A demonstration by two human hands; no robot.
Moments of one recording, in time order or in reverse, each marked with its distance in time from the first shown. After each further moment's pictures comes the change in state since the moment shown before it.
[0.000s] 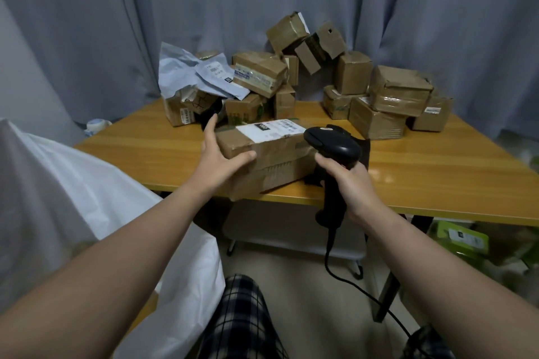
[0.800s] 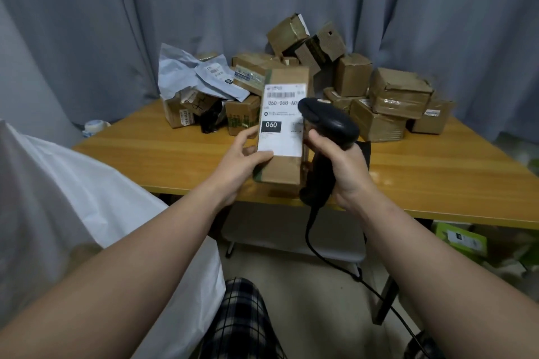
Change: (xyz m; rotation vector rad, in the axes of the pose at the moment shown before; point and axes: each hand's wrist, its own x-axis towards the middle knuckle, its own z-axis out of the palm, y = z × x) left_hand -0.004 0.027 0.033 -0.337 -0.176 -0.093; right_hand 0.010 -0.025 0.025 0.327 -0.076 -0.035
